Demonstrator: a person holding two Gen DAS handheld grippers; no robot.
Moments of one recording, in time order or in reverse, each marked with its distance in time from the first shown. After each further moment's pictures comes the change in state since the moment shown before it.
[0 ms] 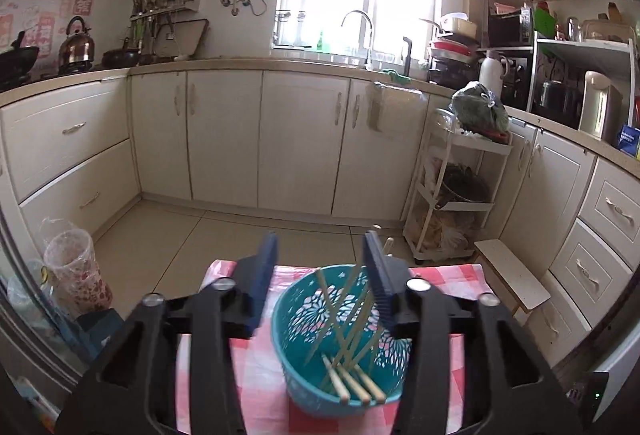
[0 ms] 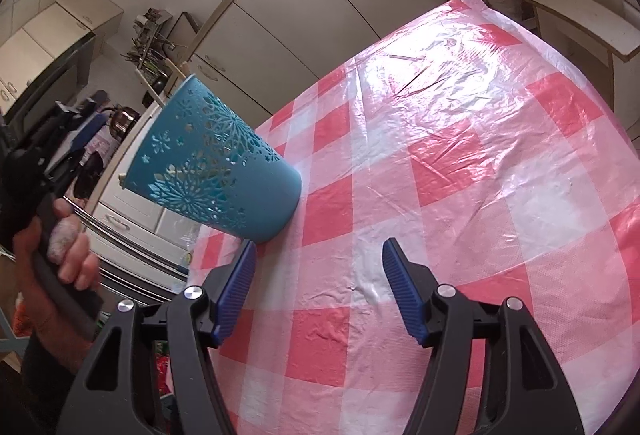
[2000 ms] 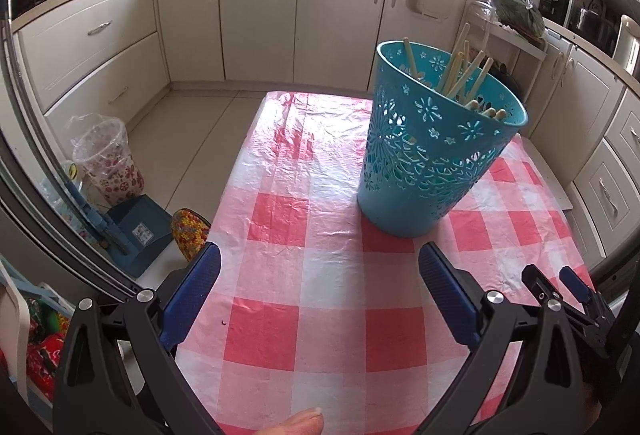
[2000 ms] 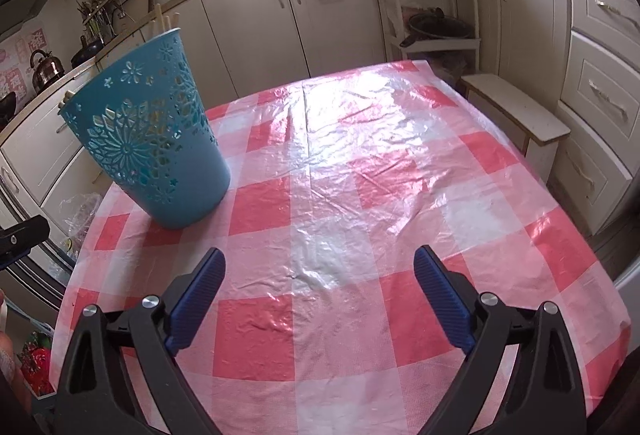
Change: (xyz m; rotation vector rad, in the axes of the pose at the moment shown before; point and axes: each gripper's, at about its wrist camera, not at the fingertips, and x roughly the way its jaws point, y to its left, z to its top) left arm -0.020 0.067 -0.115 -0.014 0.401 0.088; right arm 0.004 0.055 -0.040 -0.251 -0.190 -0.465
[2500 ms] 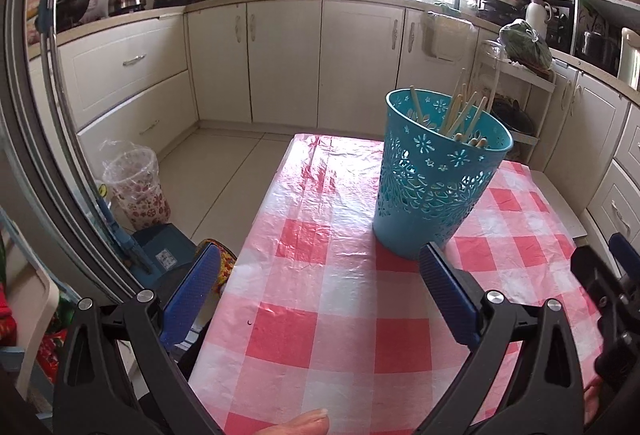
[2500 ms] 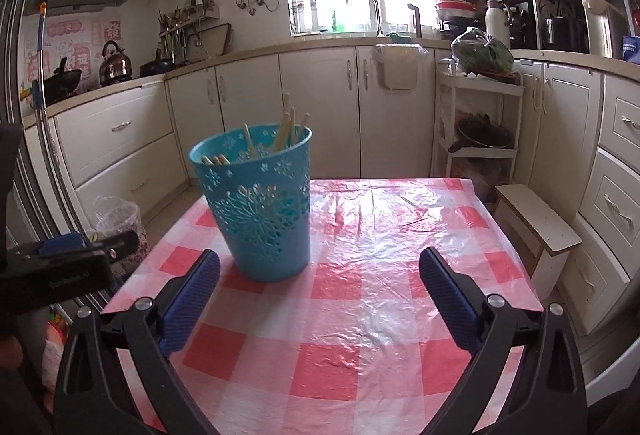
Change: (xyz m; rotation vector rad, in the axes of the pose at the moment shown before) left arm -0.049 -0.005 -0.018 -0.005 -0.173 0.090; right arm -0.085 0.047 0.015 -0.172 -0.253 0.135
